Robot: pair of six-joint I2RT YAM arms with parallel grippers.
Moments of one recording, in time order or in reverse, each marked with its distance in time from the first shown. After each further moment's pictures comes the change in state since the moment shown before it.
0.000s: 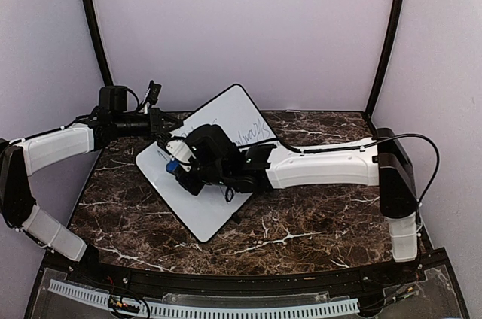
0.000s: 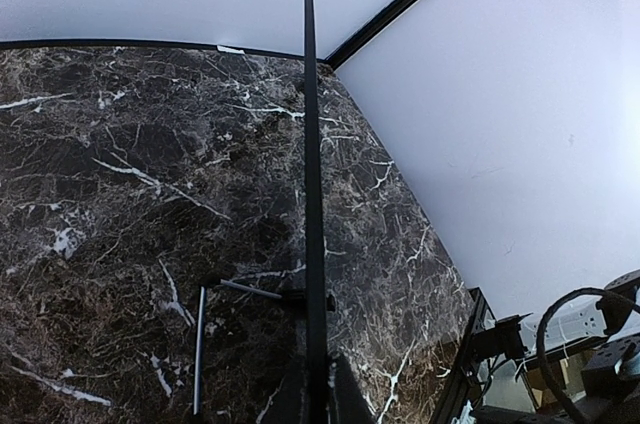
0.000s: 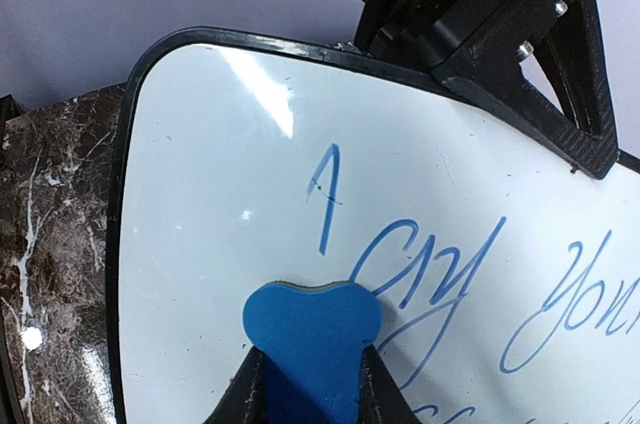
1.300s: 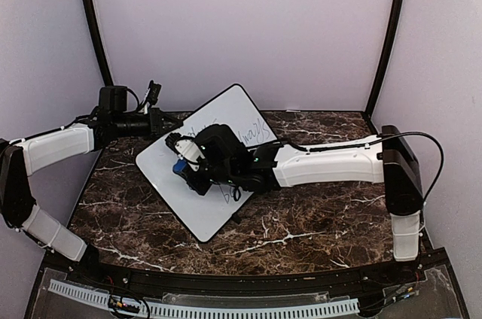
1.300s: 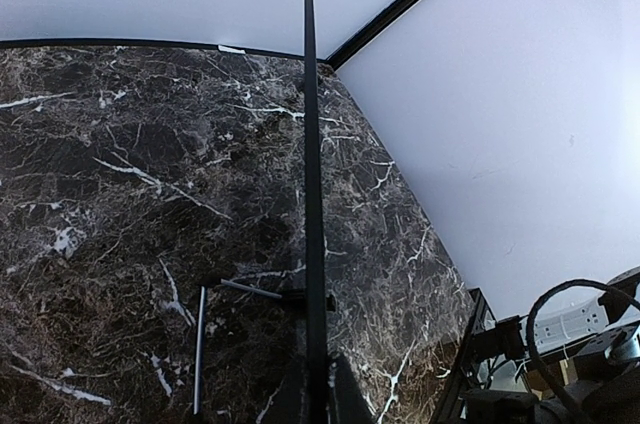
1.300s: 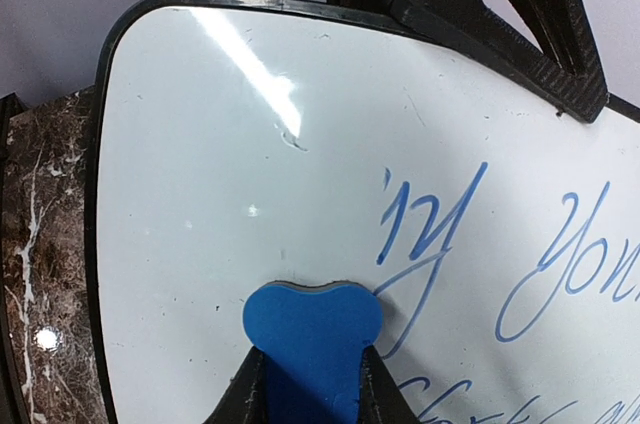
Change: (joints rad) left arm 0.000 0.000 -0.001 0.000 -0.002 0.000; right arm -0.027 -0.040 -0.077 0.016 -0.047 0.034
